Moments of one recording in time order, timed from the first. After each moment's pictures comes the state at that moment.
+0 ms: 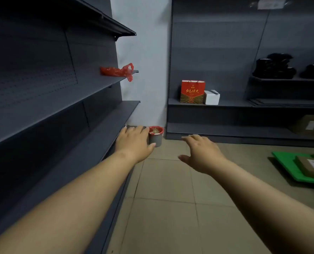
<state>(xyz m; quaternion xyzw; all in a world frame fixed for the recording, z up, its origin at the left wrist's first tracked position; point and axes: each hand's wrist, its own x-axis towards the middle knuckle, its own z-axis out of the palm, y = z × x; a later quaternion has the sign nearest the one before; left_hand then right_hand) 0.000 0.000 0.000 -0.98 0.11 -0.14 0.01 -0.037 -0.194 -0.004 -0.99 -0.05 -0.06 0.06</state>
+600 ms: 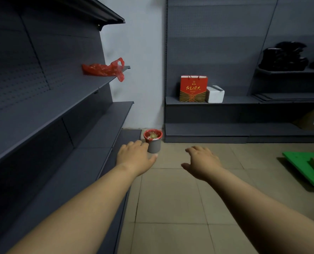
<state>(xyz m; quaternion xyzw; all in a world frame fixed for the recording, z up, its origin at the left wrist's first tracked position) 0.275 0.032 -0.033 -0.99 0.11 -0.03 0.00 0.247 -0.159 -0.048 -0.99 0.04 0.00 0.09</state>
